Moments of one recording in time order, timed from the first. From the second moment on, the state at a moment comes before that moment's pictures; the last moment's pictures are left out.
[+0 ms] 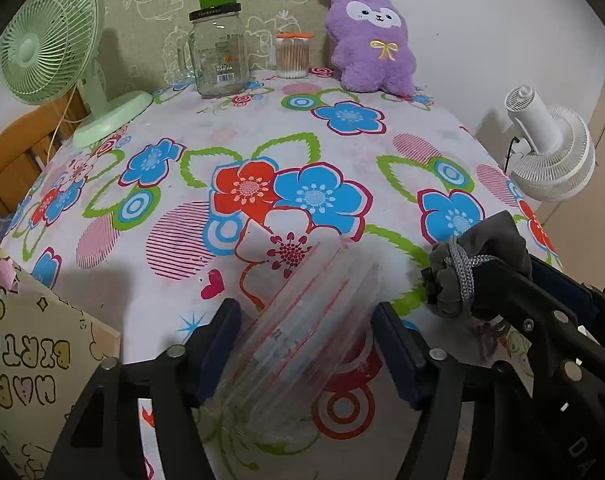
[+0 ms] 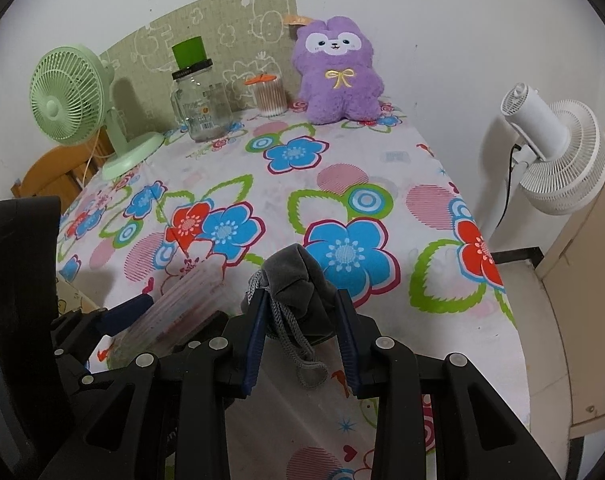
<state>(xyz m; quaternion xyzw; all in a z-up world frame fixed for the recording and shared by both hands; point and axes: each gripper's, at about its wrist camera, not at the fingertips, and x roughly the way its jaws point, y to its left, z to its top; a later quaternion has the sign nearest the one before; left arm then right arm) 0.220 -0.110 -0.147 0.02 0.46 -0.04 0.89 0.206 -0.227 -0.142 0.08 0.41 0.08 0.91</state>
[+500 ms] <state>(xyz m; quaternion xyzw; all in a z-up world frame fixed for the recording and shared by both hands) 0.195 -0.120 -0.137 0.04 0.45 -0.07 0.89 0.196 -0.220 -0.140 0.07 0.41 0.07 0.91</state>
